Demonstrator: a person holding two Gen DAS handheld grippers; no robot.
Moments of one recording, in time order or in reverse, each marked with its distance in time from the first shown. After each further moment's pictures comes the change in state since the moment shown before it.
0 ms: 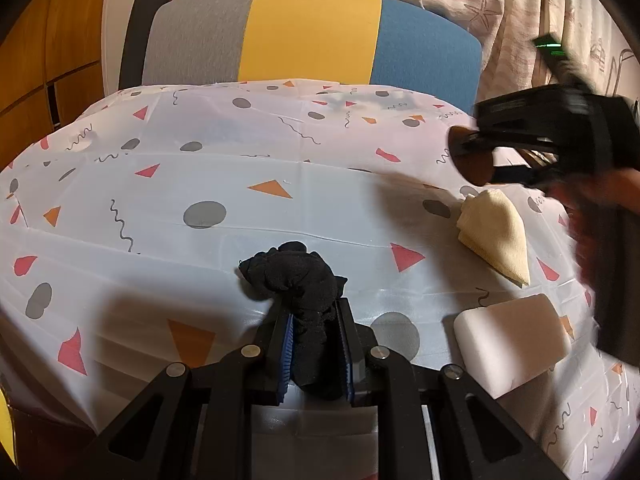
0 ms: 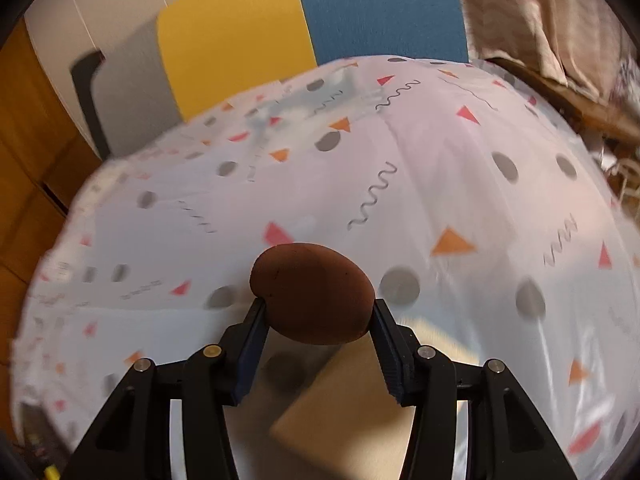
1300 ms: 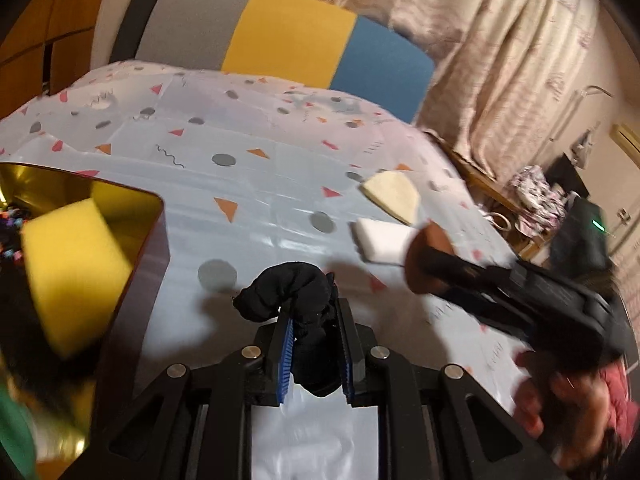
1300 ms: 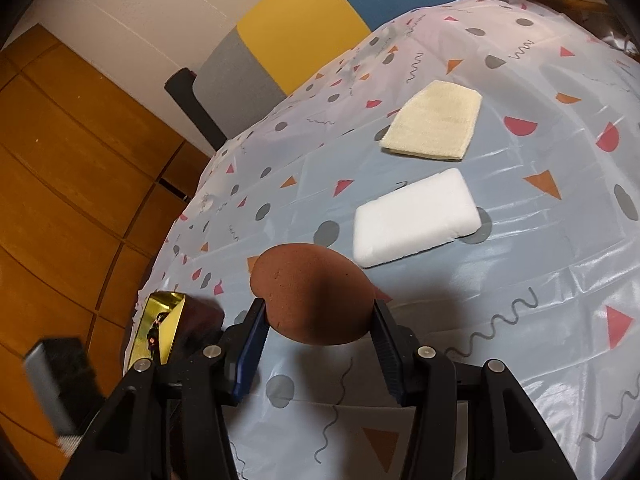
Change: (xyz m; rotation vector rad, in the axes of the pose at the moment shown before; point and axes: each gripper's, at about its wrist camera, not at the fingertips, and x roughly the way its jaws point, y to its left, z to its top) left arm -0.155 0.023 -0.071 -0.062 0.028 -0.242; right arm -0.128 0.004 -0.202 0.115 0.037 0.415
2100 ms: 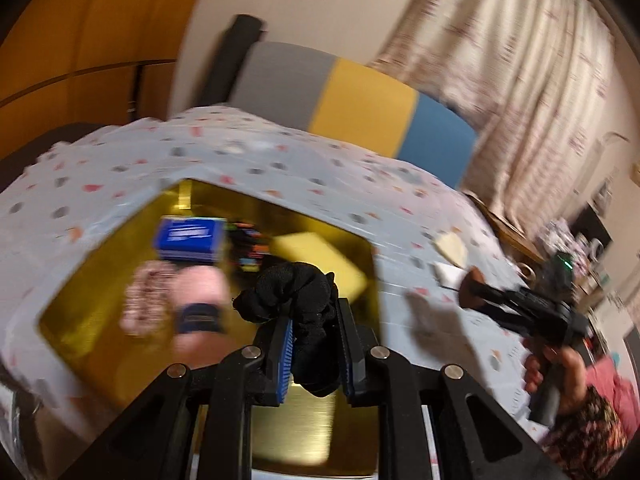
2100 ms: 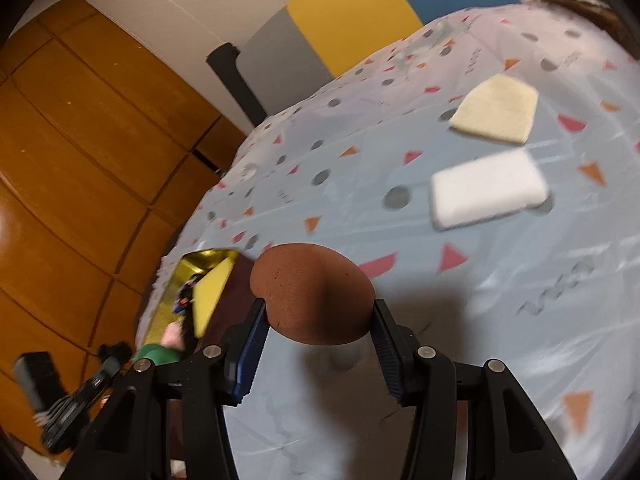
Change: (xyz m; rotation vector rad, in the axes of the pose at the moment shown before) left arm -0.177 0.129 -0.037 -0.127 -0.195 0.164; right arm 0.002 0.046 -0.038 -0.095 0.045 0.103
